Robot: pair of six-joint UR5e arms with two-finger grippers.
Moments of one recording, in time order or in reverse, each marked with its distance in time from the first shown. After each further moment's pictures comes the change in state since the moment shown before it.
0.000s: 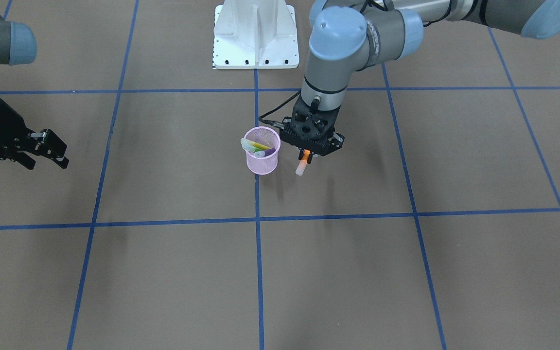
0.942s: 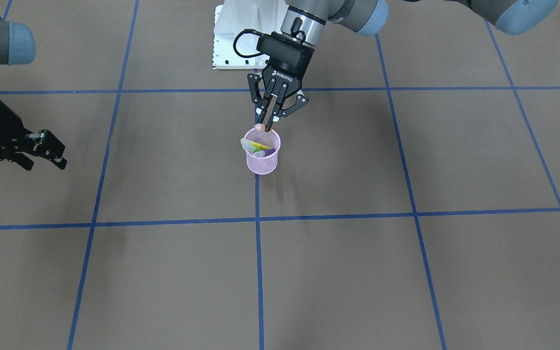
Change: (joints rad) left arm 0.289 0.149 -0.122 -0.451 0.599 -0.056; right arm 0.005 0.000 -0.001 0.000 -0.003 0.000
